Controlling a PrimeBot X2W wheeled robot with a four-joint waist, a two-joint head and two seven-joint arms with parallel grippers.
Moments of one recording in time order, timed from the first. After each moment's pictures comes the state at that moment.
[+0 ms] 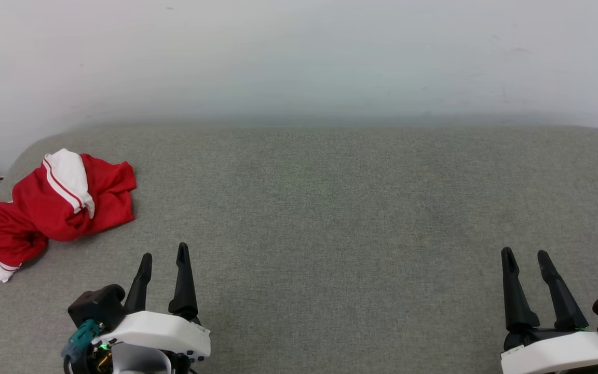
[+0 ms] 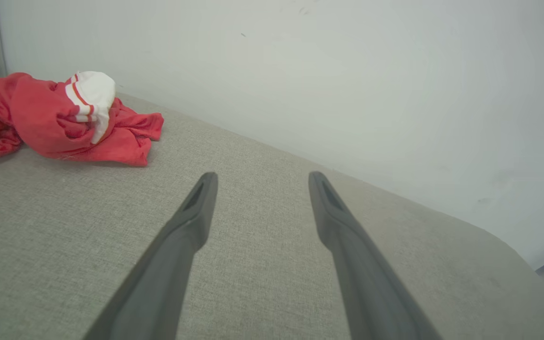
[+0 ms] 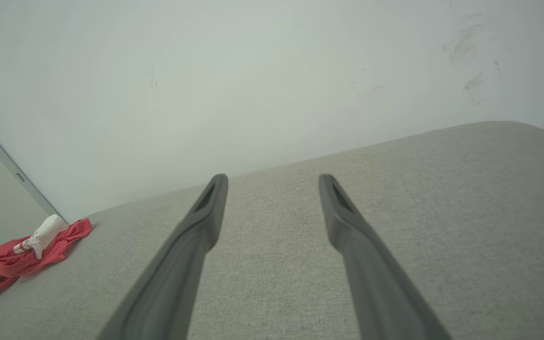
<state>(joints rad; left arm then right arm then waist) -0.04 0.05 -0.05 0.12 -0.46 0.06 -0.16 0.07 -0.05 -0.06 0.01 0.39 0.13 -0.16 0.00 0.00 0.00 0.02</state>
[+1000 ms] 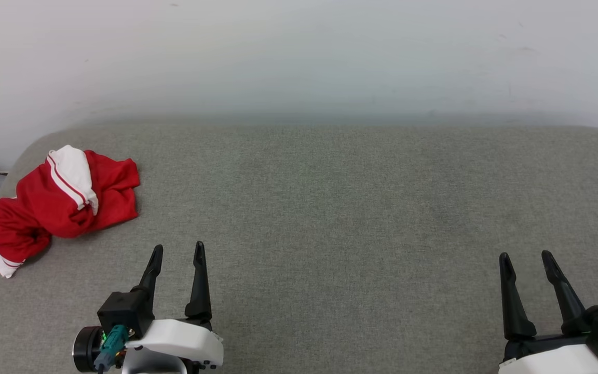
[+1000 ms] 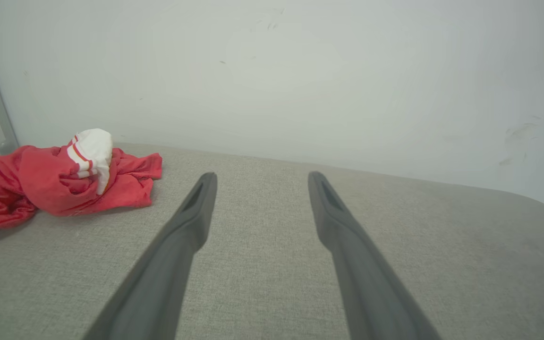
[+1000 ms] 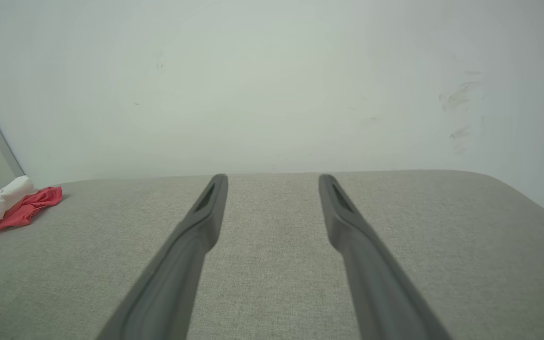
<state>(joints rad) -0.02 0.05 -0.09 0.10 -0.22 0.04 -0.23 0.10 -0.05 -0.06 -0.03 0.17 0.13 -0.23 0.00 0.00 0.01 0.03</state>
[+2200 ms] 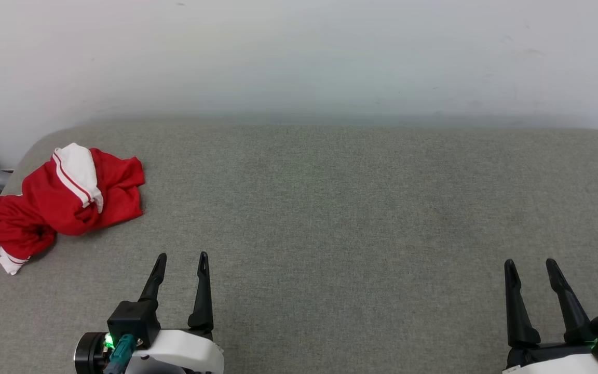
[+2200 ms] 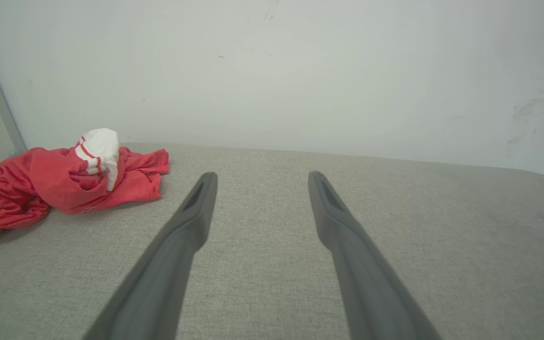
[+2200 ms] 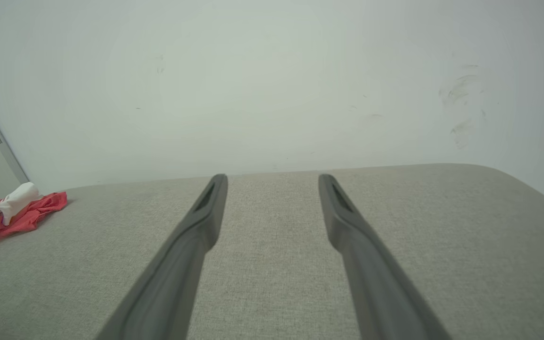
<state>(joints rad) -0.01 0.05 -0.09 0.14 -0.16 0.02 -0.26 0.12 -0.05 -0.07 -0.02 0.19 0.13 -0.26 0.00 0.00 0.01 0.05</state>
